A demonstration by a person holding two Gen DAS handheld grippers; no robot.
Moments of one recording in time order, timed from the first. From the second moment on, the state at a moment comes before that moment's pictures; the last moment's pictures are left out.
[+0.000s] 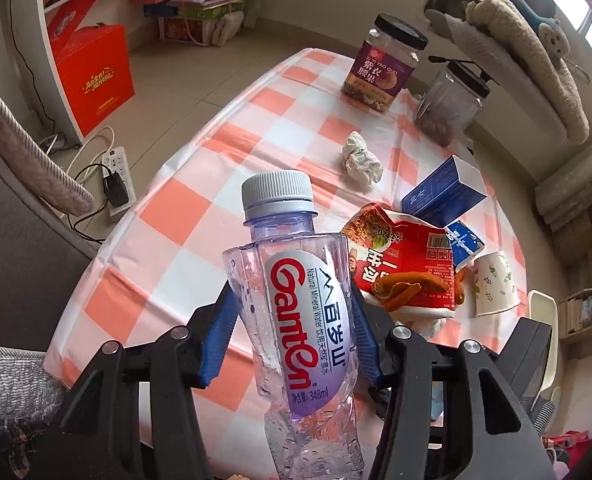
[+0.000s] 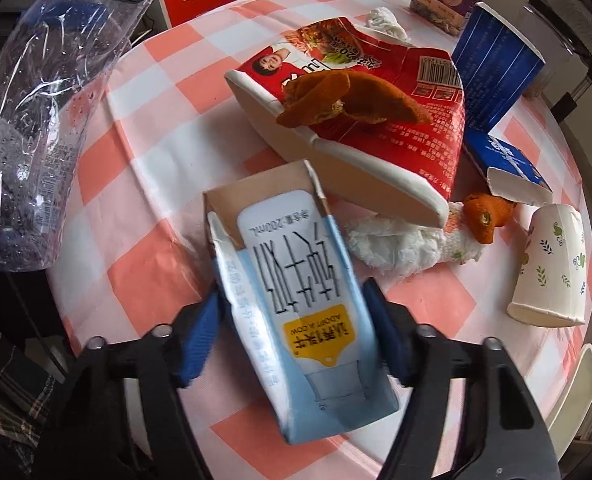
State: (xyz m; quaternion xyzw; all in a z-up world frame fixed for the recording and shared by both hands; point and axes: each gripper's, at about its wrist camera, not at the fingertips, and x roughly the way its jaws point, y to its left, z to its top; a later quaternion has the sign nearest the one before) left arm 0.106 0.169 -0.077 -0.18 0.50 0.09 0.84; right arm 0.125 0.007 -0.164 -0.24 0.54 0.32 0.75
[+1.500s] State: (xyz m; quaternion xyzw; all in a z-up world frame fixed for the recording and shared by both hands) left arm 0.136 0.040 -0.037 -0.09 0.35 0.06 0.93; right arm 0.154 -0.154 -0.037 0.02 0.32 0.09 0.94
